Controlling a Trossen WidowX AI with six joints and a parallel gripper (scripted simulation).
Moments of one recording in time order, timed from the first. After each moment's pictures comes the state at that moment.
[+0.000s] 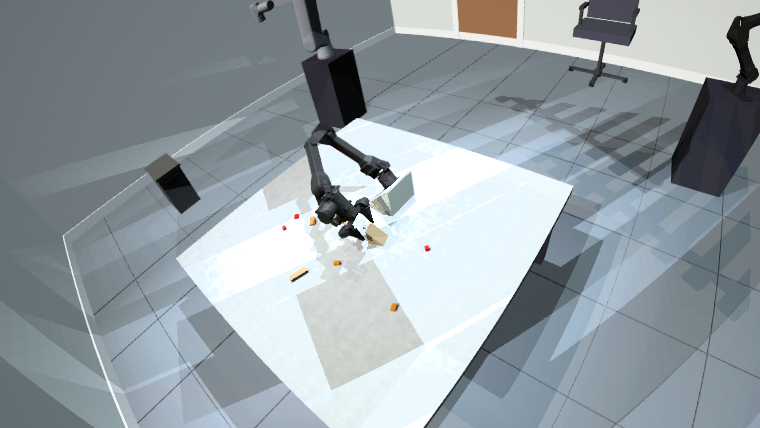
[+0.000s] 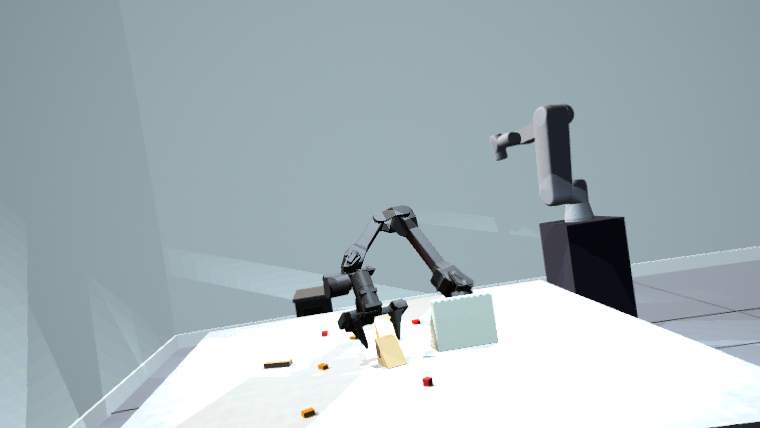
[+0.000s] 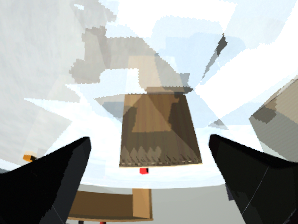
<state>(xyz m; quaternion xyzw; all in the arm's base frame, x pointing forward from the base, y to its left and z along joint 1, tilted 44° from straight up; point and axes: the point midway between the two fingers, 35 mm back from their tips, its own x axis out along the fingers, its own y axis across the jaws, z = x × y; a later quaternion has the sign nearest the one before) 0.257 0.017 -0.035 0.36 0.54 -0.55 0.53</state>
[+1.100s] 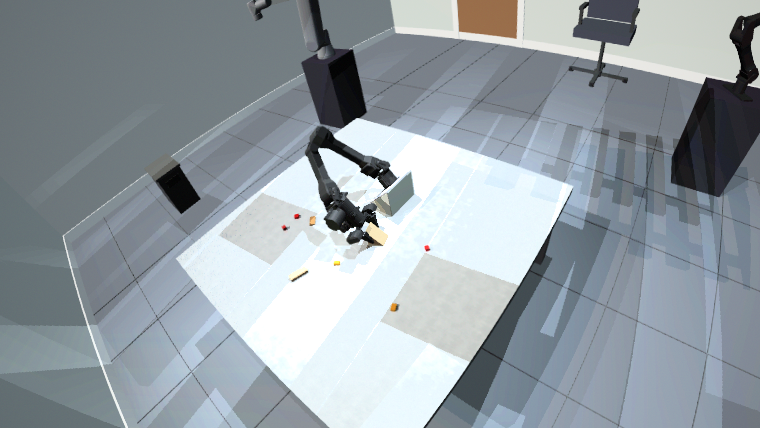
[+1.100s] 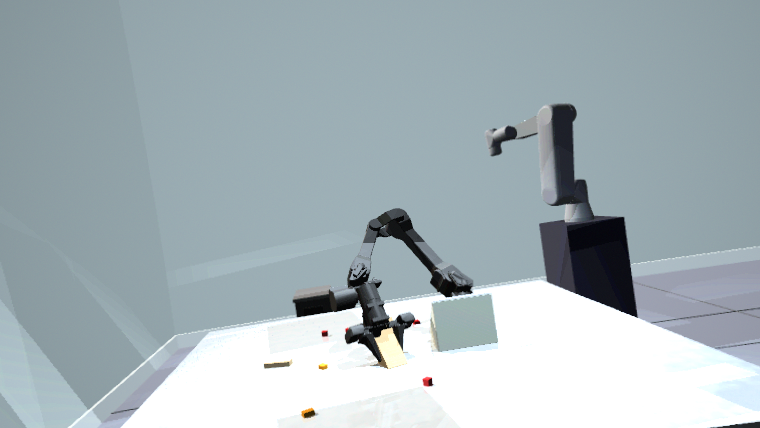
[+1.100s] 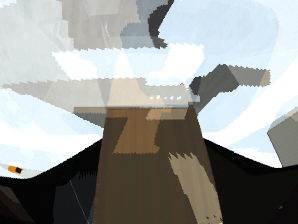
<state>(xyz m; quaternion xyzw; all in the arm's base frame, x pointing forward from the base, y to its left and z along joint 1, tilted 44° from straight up) 0.243 0.008 -0.073 0.36 0.54 -0.55 0.53</state>
